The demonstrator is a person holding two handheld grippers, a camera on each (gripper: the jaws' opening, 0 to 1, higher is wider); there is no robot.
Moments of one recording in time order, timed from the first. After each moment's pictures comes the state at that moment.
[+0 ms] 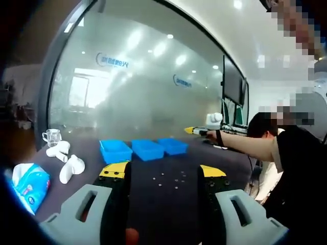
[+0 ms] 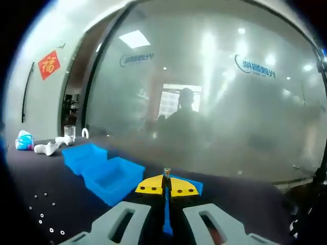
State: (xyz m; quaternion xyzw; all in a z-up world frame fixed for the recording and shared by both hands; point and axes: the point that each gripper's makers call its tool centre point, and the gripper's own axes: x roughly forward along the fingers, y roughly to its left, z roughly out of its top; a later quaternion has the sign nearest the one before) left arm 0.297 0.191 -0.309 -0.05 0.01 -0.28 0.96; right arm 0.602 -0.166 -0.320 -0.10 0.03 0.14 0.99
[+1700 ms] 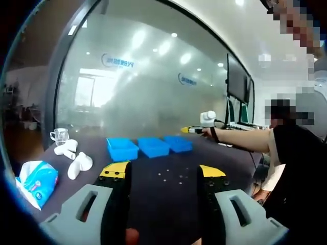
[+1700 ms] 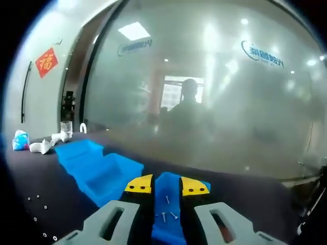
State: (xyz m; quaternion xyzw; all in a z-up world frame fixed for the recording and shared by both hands) left arm 0.287 0.201 -0.311 -0.04 0.02 -0.26 0.97; right arm 0.628 -0.158 -0.330 -0.09 0.05 0.15 0.98
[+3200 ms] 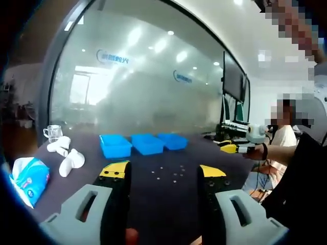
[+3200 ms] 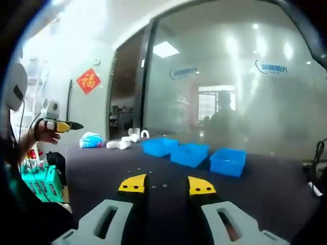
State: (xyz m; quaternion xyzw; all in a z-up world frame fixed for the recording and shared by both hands) left arm 0.290 0.186 -0.321 -0.04 0.02 -0.28 0.96; right arm 0.353 -0.126 -0.371 -0.04 0.03 0.31 0.95
